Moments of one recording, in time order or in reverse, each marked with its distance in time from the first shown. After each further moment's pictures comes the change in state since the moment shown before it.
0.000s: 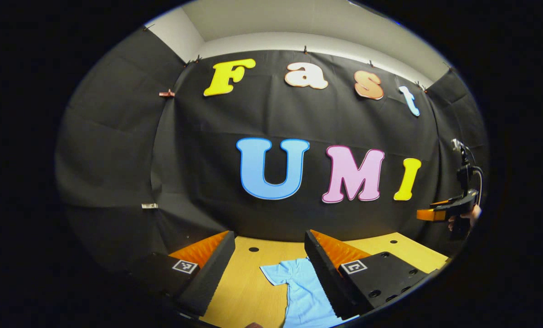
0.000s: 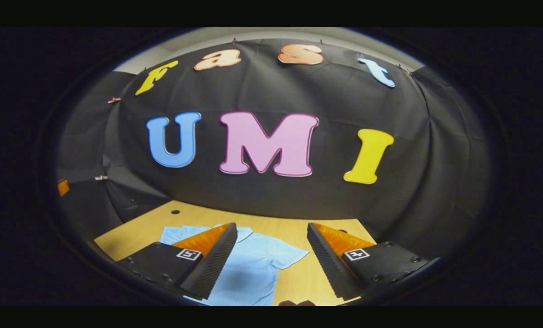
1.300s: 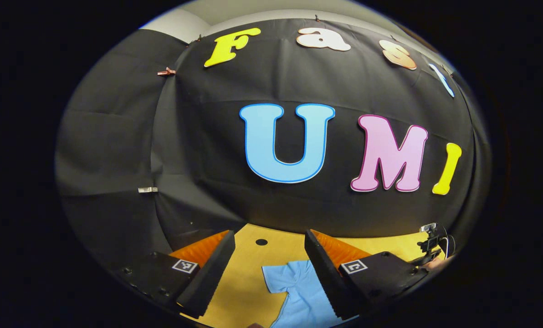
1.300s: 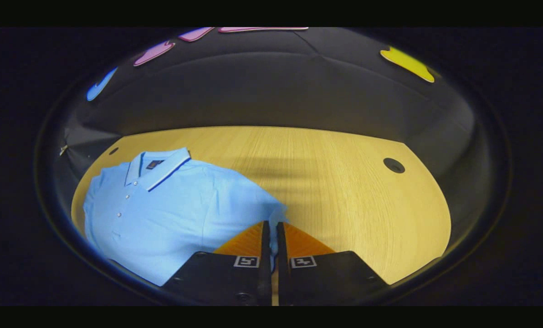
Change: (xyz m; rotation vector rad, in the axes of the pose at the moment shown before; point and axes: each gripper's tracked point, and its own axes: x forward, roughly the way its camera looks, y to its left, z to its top) left arm 0.135 -0.019 -0.034 0.022 0.132 0.163; right arm 0.250 -0.055 -0.297 0.046 0.588 0.021
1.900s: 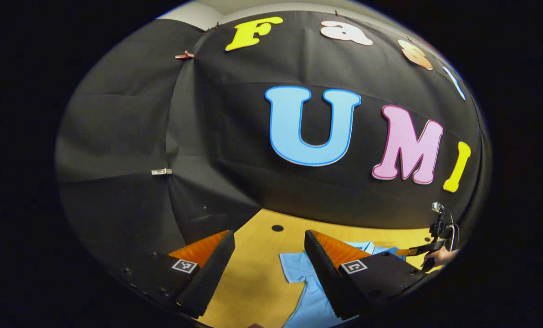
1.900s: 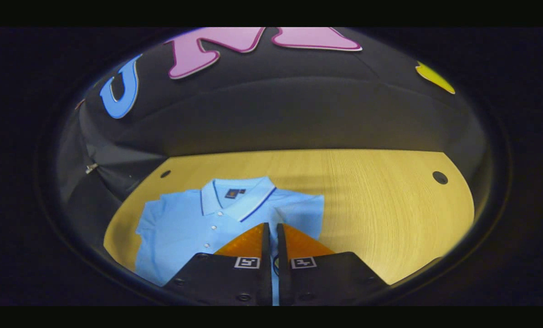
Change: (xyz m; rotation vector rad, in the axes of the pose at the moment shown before) left arm 0.008 0.058 -0.050 -0.046 0.112 0.064; right arm -0.024 0.125 0.037 0.040 -0.040 0.205
